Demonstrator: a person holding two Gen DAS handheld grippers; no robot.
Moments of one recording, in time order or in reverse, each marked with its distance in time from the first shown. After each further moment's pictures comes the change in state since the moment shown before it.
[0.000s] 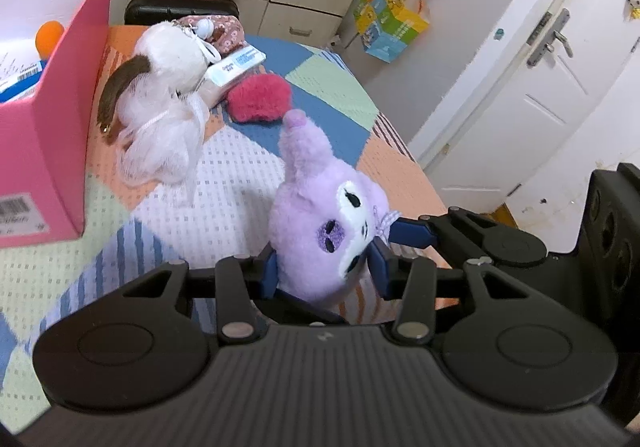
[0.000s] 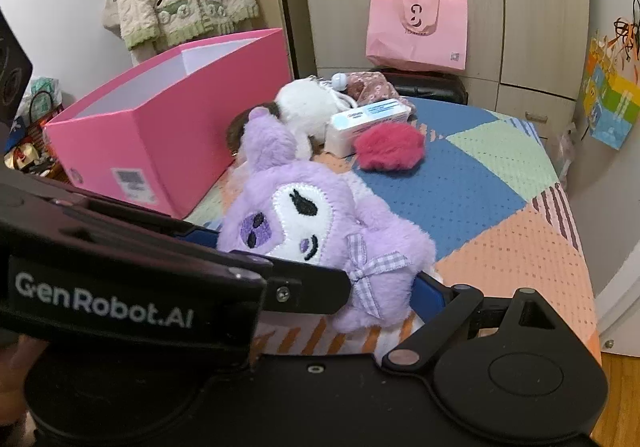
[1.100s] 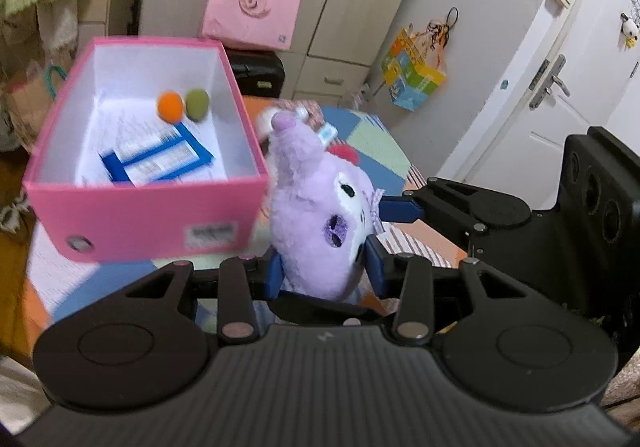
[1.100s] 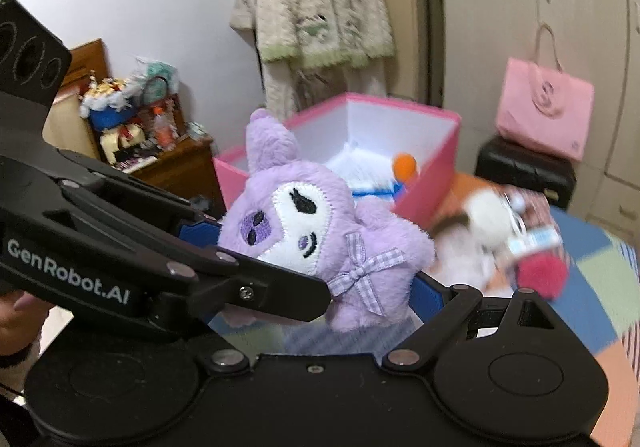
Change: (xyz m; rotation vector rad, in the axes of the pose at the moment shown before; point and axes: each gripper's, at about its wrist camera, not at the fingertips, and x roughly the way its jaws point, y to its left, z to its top) left arm -0.164 0.048 0.009 0.016 -0.126 0.089; right arm -0.041 0.122 0.066 -0.235 -0.078 0.261
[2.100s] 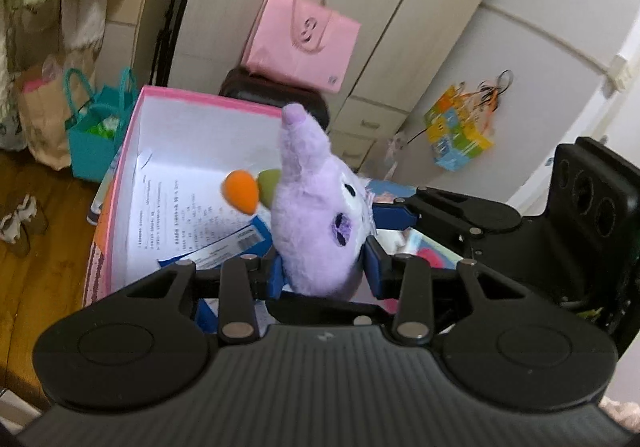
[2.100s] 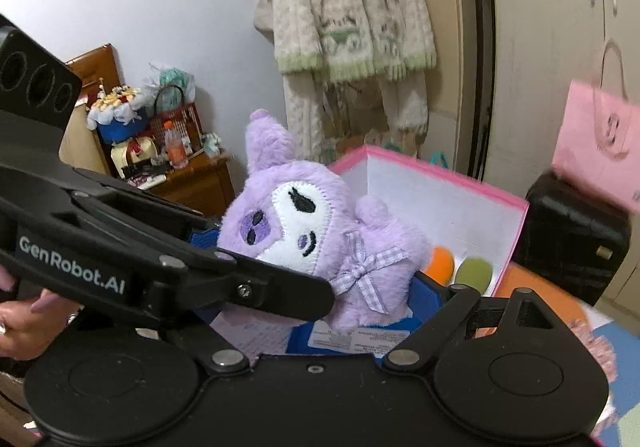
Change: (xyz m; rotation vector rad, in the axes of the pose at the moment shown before) left arm 0.059 0.134 0.101 -0.127 -0.042 0.003; right arm 0.130 -0.054 0.113 -0.035 0.044 0.129
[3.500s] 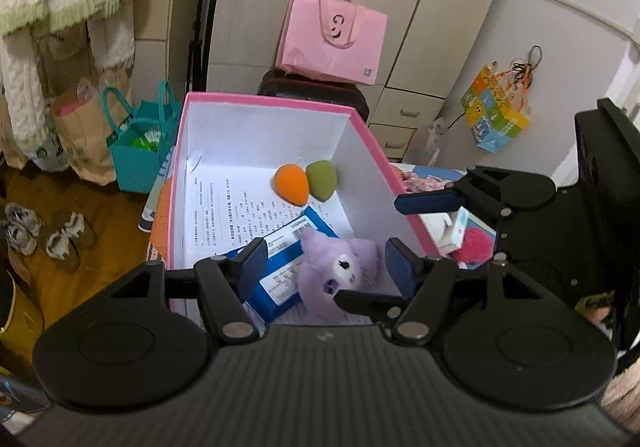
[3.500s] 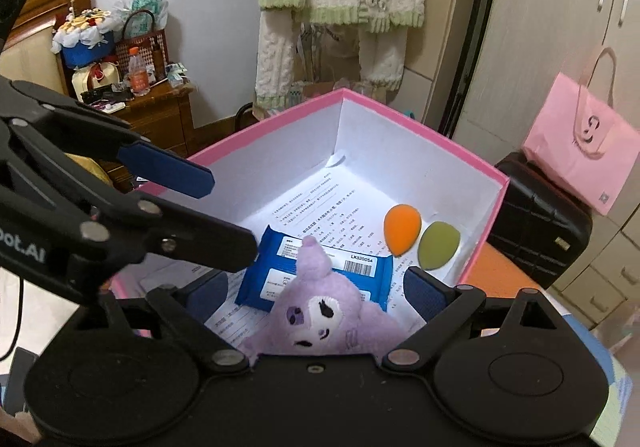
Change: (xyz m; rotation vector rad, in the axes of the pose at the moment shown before) left arm -0.025 -0.006 -0.011 0.097 -0.002 0.139; right arm 0.012 0.018 -0.003 -0.129 0.164 -0.168
